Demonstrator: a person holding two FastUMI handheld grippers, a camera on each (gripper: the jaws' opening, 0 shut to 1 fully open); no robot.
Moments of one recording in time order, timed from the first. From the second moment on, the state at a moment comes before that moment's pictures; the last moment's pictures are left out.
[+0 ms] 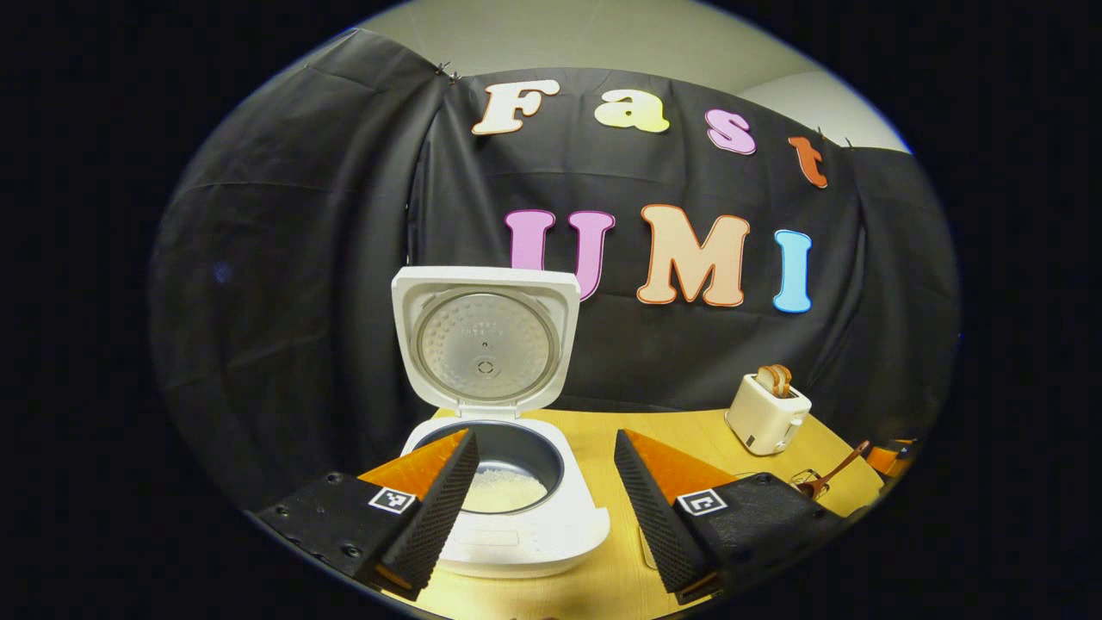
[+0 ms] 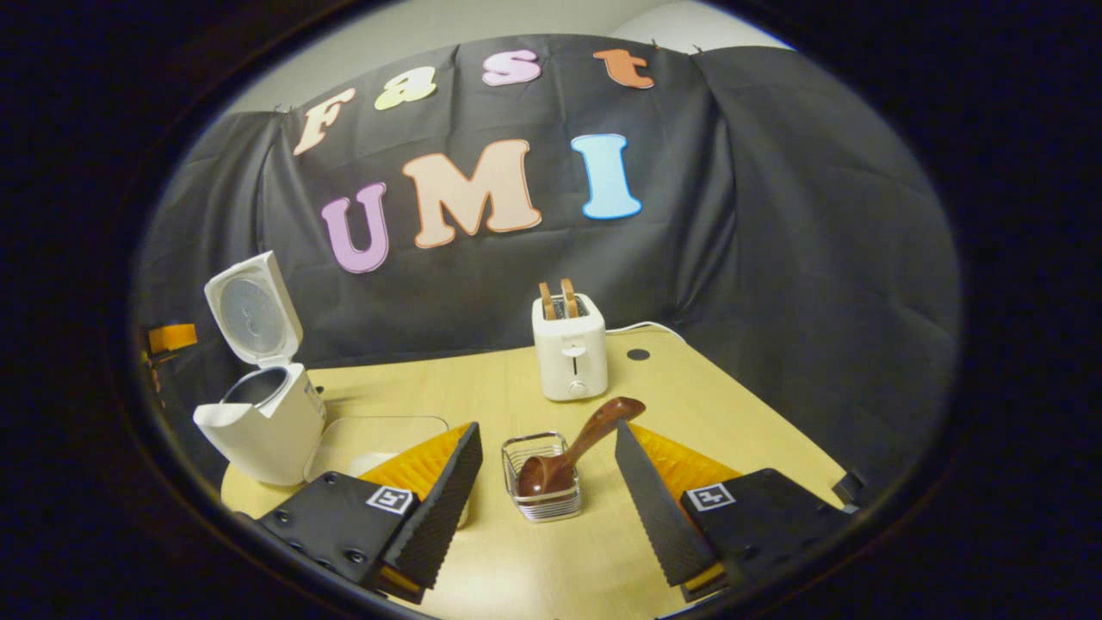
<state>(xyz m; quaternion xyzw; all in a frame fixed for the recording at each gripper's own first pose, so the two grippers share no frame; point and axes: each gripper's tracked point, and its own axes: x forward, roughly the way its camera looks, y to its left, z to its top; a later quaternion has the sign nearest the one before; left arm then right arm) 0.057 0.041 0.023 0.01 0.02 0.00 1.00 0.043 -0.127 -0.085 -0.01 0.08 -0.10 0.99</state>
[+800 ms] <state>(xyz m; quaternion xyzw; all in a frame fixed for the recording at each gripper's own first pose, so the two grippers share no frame) 0.006 0.056 -0.008 -0.01 0.04 0.09 0.99 0.132 -0.160 -0.156 0.00 0.14 -0.05 0.99</state>
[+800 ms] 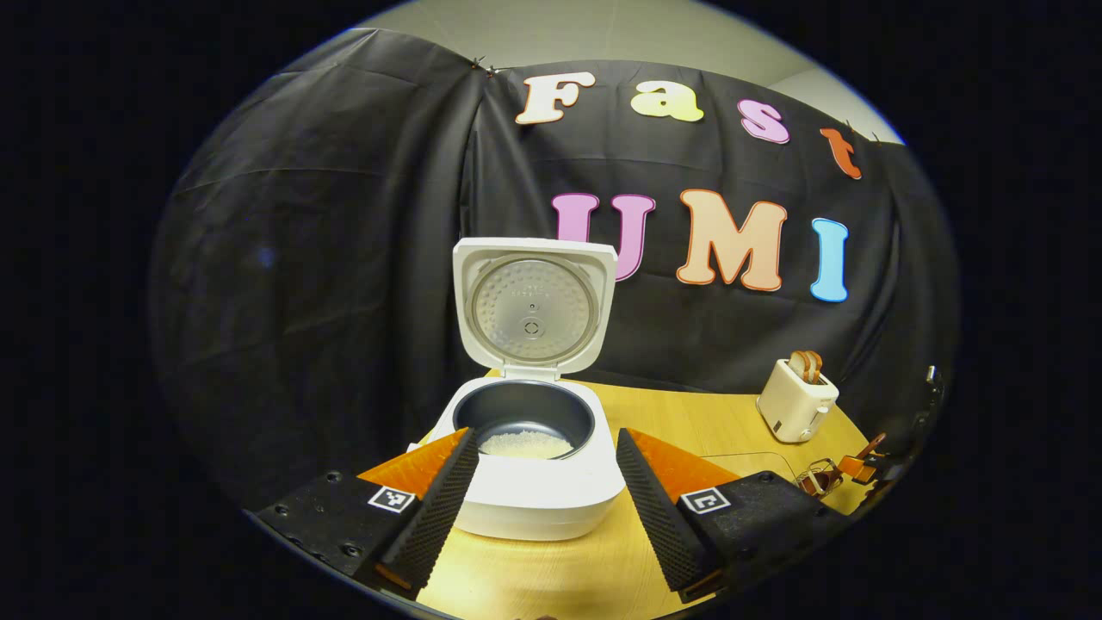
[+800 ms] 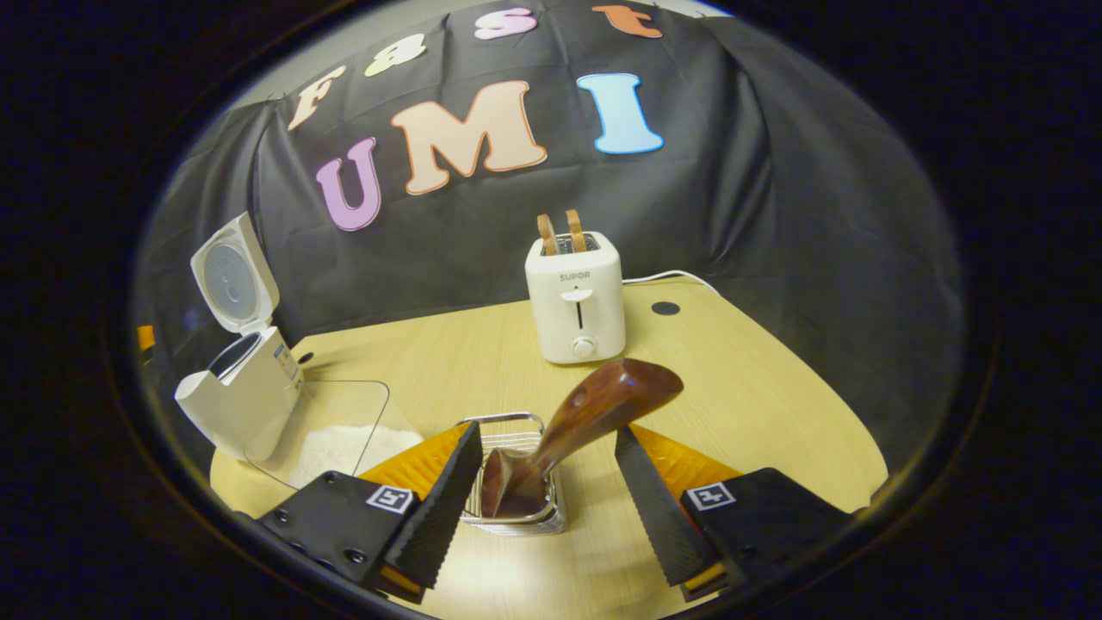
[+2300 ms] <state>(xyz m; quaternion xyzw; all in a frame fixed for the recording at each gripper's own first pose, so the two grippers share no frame) -0.012 0.050 -0.012 -0.02 0.04 0.08 1.00 0.150 -0.142 -0.109 0.06 0.12 -0.05 0.99</state>
